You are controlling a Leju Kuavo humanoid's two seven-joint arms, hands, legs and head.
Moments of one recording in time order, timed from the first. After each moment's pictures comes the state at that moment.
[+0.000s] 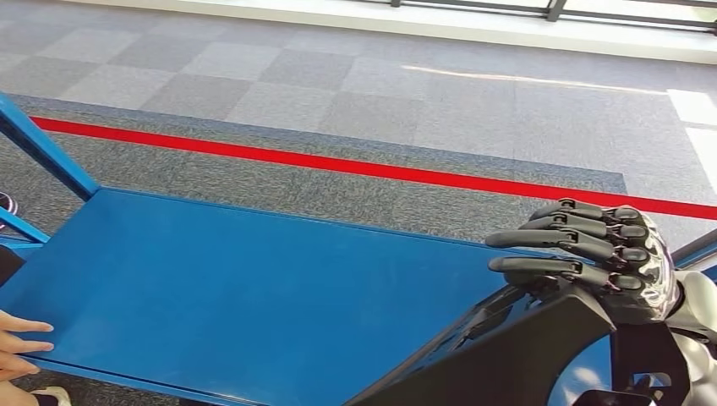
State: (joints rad) left arm -0.18 -0.15 0.14 -0.22 -0.20 0.14 -0.40; right arm -0.33 -0.54 0.40 -2.15 0.54 -0.31 -0.58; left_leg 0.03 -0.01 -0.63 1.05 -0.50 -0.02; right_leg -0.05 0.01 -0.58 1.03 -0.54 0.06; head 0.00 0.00
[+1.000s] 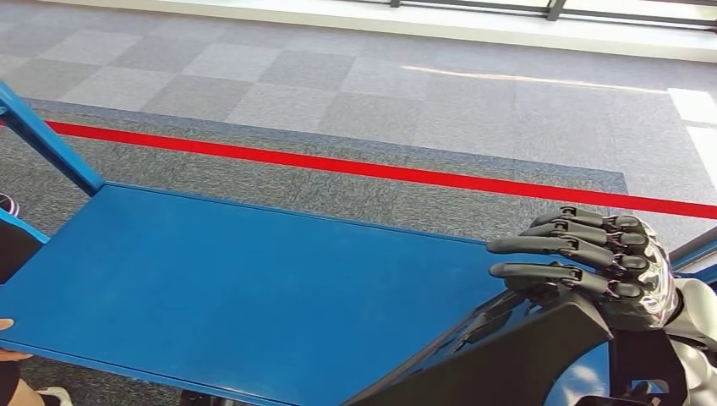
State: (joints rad) left arm -0.16 -0.15 0.14 -0.22 -0.22 0.14 -0.38; right arm -0.29 -0.54 0.39 -2.16 0.56 -0.33 -0.58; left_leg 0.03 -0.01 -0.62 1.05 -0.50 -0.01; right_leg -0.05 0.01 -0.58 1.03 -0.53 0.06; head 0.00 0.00
